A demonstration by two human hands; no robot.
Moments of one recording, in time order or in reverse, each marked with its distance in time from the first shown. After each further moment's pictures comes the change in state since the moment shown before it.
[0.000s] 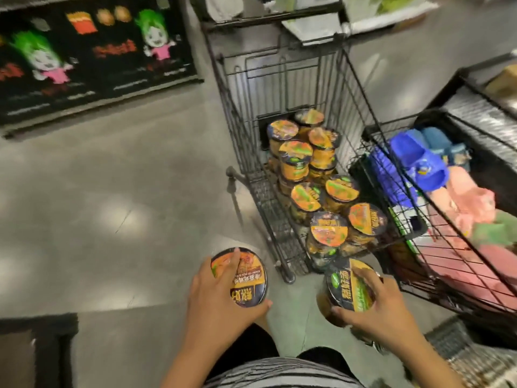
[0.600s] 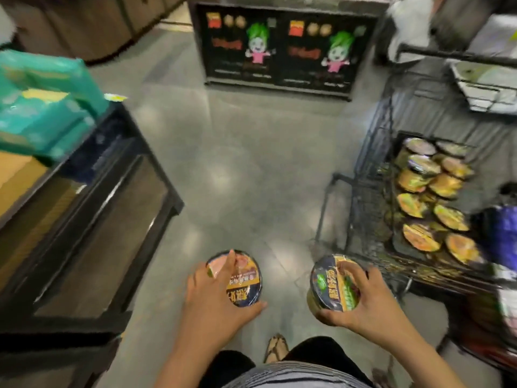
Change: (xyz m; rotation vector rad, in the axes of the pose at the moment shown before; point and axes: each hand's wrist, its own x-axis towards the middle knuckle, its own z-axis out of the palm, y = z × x) left_hand -0.330 -0.083 0.053 -0.123 0.378 -0.568; right_hand -0.172 -0.044 0.055 -0.230 -0.365 -0.668
